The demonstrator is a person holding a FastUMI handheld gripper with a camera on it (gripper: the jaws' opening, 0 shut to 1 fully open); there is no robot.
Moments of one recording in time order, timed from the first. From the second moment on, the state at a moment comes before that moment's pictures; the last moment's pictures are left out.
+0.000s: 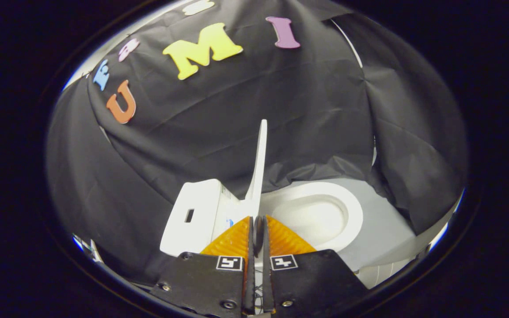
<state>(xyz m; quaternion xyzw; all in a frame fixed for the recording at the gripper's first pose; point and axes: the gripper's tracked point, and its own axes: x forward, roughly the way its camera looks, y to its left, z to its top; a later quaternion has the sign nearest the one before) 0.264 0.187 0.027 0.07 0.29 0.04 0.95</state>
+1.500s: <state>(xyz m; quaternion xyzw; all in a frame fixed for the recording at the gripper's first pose) 0.257 0.405 0.003 -0.15 0.24 0.04 0.96</state>
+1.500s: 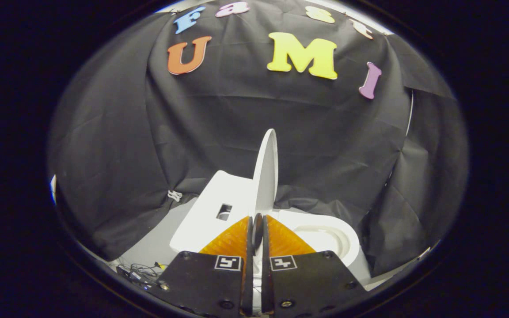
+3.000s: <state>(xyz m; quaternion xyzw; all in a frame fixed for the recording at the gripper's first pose) 0.056 0.255 0.047 -0.11 0.09 0.15 0.98</state>
